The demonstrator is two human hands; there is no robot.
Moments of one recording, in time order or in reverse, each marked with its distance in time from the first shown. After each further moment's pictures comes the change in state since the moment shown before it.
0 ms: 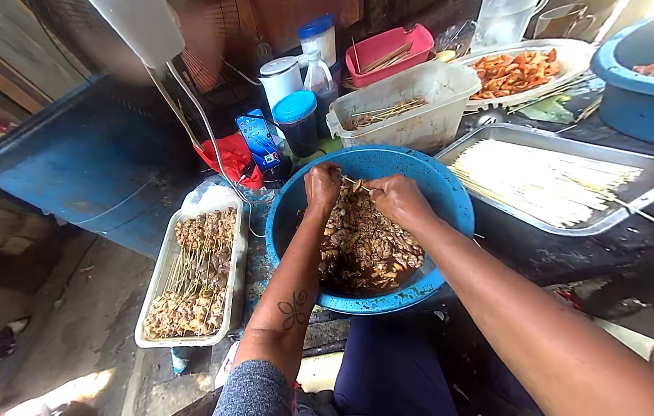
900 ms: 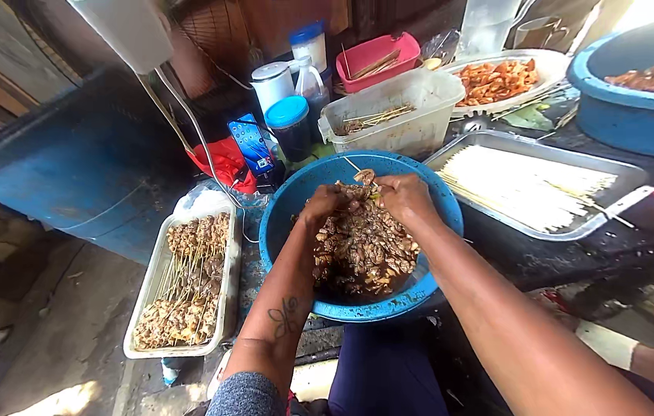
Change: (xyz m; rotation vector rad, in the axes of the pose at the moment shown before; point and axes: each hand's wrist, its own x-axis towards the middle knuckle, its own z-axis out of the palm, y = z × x) left_hand -0.008 -0.010 0.008 -0.486 -0.522 -0.232; right_hand 0.000 0.006 -0.012 0.162 0.140 0.129
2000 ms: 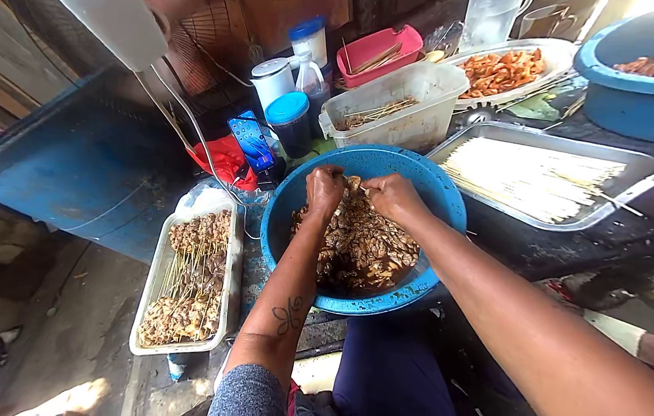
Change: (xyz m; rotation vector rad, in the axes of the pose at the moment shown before) left_hand -0.005 0.019 0.010 0.547 0.463 0.304; right_hand 0.001 -0.004 0.012 -0.075 -0.146 -0.005
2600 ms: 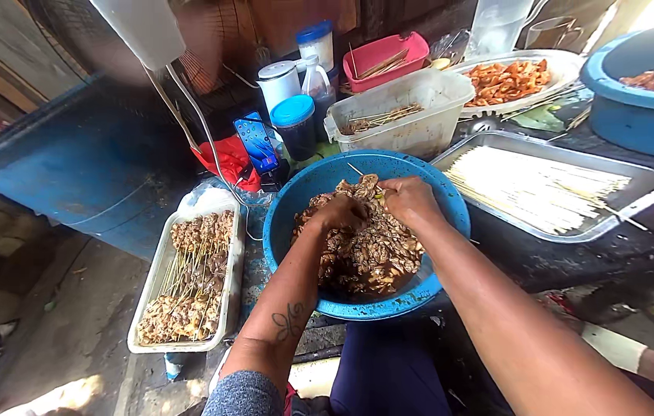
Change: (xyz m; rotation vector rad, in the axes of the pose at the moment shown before) left_hand -0.005 -0.017 0.005 0.051 -0.769 0.001; right_hand -0.006 0.002 -0.009 0.016 0.095 0.059
